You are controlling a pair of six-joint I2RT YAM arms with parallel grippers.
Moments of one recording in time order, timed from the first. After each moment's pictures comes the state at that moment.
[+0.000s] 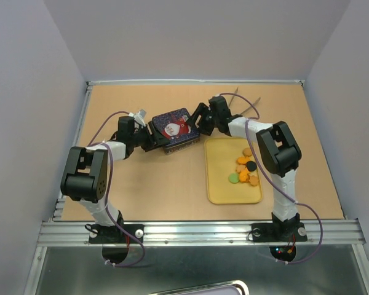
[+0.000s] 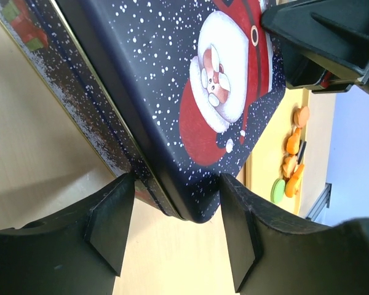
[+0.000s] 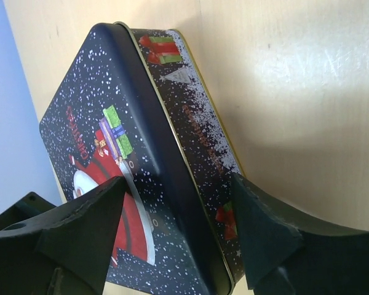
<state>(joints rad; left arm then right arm) -0.16 1.67 0.77 0.23 0.60 -0.64 0.48 2.12 1.43 0.03 -0.26 0.96</state>
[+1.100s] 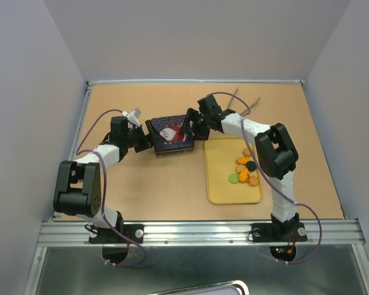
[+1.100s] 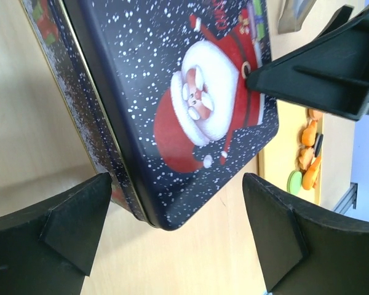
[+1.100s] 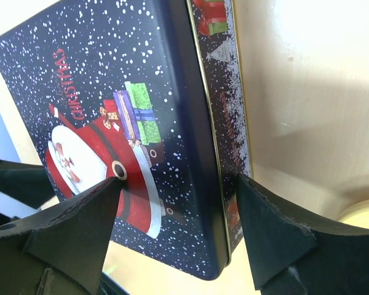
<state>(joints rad) -0.12 1.53 0.74 0.11 0.56 -0.53 0.56 2.10 1.57 -0.31 -0.28 0.82</state>
